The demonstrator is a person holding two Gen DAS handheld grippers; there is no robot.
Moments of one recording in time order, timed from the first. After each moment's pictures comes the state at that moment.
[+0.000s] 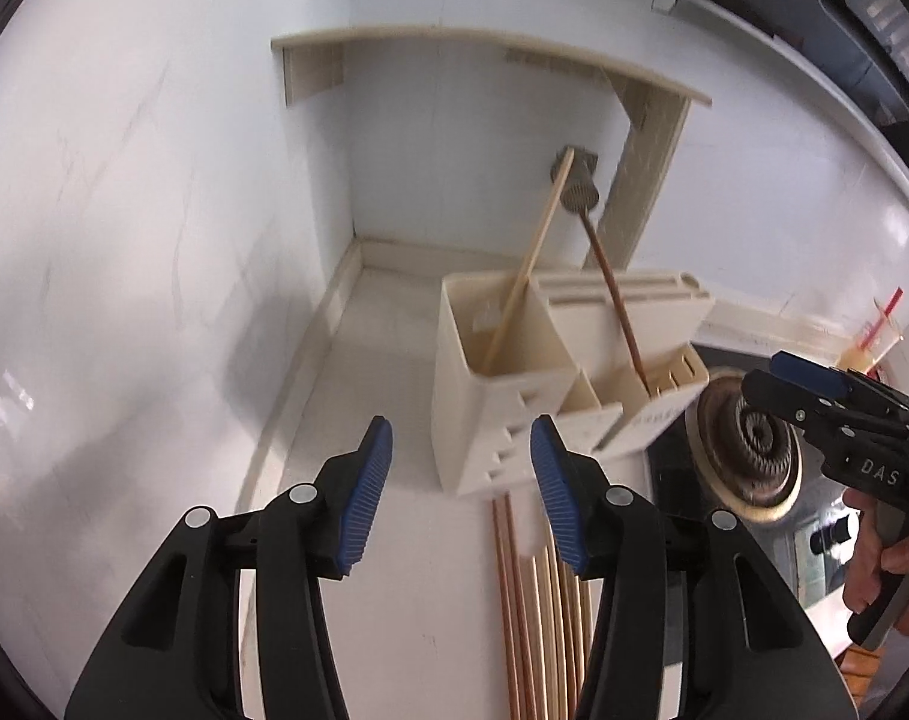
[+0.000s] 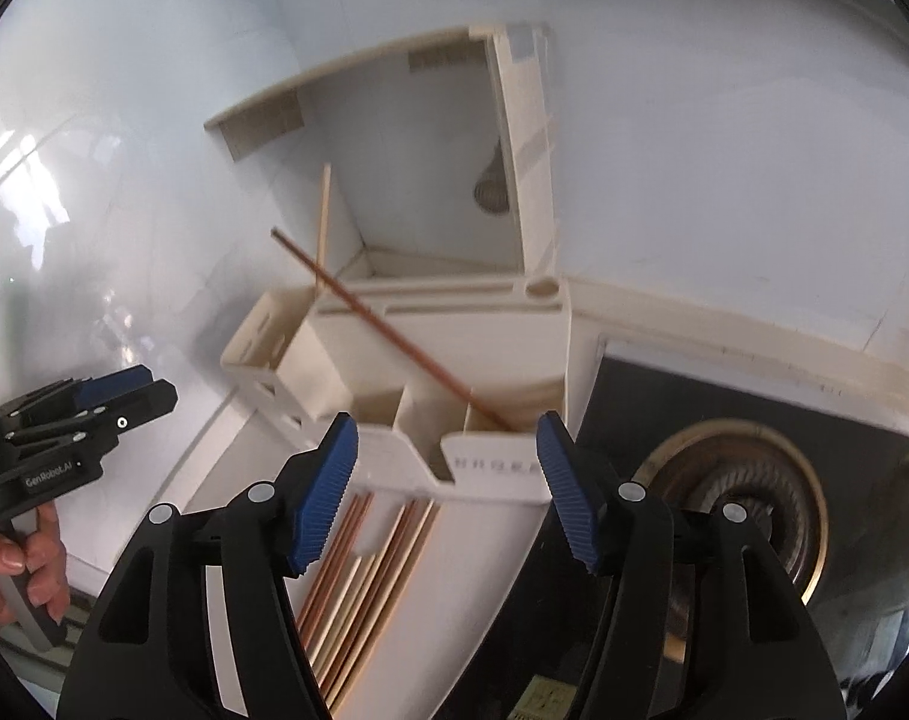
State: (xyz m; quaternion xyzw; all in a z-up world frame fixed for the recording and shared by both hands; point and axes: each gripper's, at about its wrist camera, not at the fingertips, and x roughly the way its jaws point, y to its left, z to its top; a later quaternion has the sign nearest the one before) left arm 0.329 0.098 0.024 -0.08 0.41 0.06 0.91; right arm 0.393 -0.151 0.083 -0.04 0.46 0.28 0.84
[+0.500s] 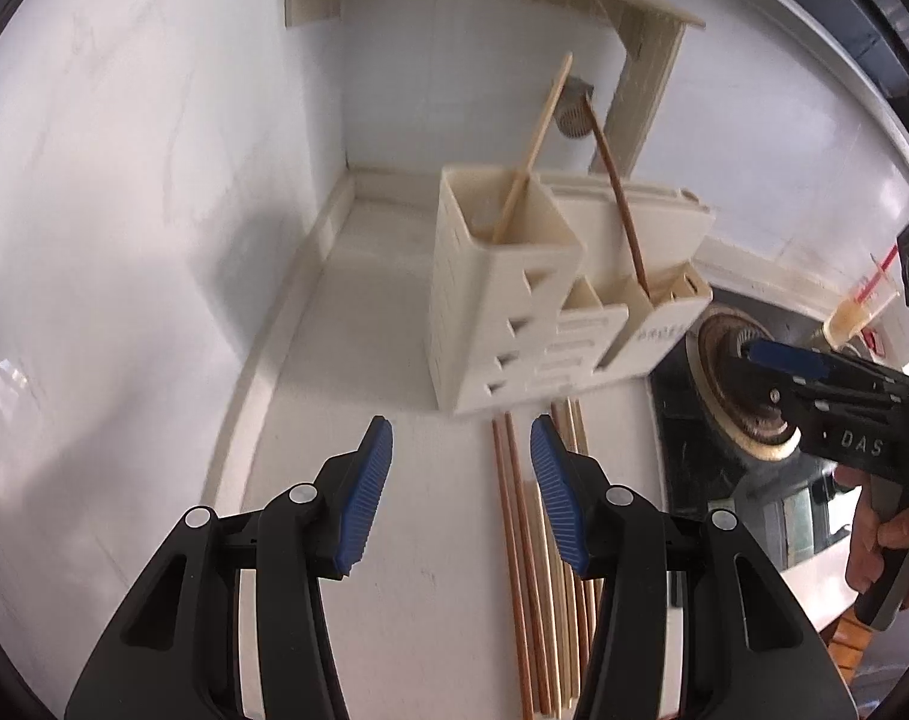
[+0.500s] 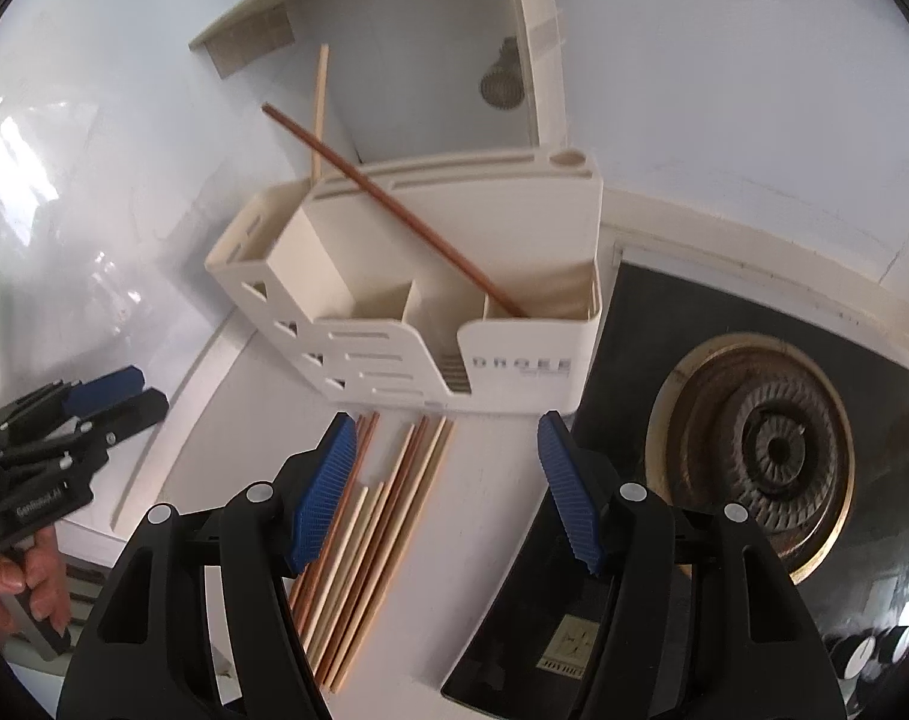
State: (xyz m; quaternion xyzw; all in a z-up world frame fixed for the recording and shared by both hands) left arm 0.304 0.097 -0.010 -0.09 0.46 0.04 0.88; right arm 0.370 -0.149 0.051 -0.05 0.52 0.27 0.81
